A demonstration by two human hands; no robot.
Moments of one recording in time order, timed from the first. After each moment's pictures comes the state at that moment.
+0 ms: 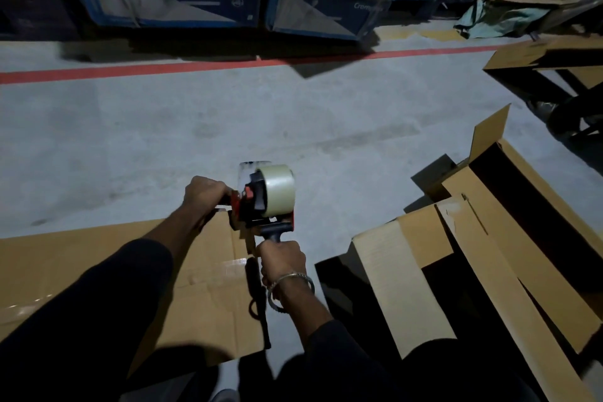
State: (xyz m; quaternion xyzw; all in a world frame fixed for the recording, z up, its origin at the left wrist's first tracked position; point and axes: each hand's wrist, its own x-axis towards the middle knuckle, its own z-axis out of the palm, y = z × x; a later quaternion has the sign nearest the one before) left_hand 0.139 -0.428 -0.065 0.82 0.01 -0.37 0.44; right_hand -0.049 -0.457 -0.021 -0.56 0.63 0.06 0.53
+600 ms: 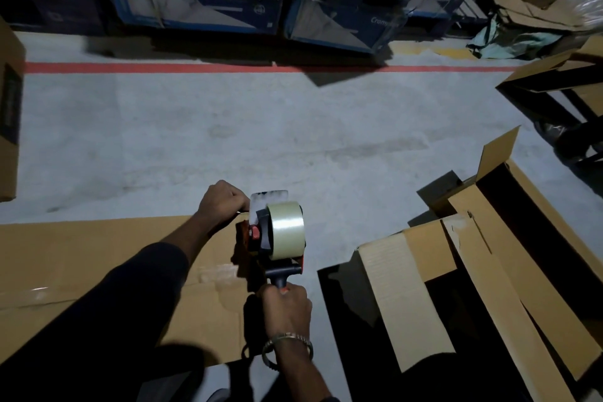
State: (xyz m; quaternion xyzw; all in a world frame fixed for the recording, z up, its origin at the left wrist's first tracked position) left_hand 0.129 -0.412 -0.070 0.83 -0.17 -0.36 0.40; right_hand -0.099 -0.406 -0.016 -0.59 0.65 0.05 0.48
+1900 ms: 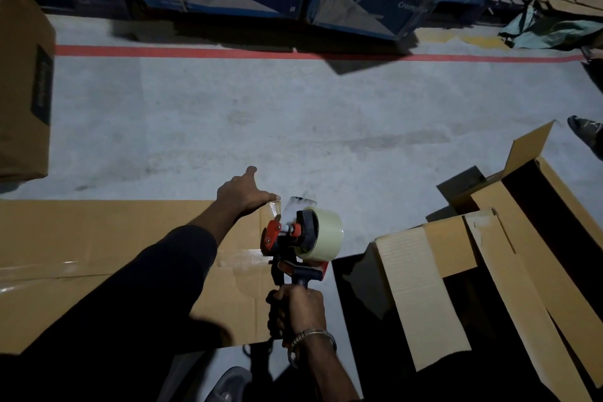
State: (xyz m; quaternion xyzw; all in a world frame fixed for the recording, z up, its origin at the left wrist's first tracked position) left_hand 0.133 -0.419 -0.107 0.89 -0.24 -0.32 0.21; right_hand -0.115 -0.401 -0.051 -0.39 0.62 0.05 0.68
